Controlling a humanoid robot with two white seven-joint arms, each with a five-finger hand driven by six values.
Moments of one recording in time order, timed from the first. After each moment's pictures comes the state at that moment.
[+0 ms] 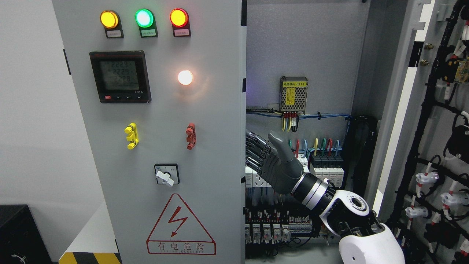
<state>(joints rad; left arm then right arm) 0.00 -0.10 -0.14 0.00 0.06 -0.14 -0.11 -0.86 -0.10 0.28 -1.28 -0.65 0.21 0.62</state>
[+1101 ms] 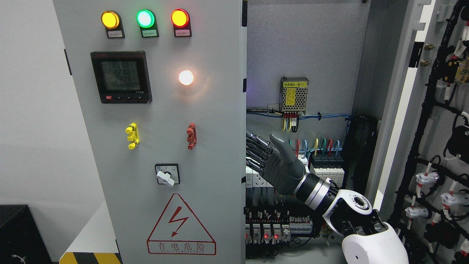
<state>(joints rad) 0.00 -0.10 -0.14 0.00 0.06 -0.14 -0.11 -0.86 -0.12 0.29 -1.27 -0.66 0.22 0.63</state>
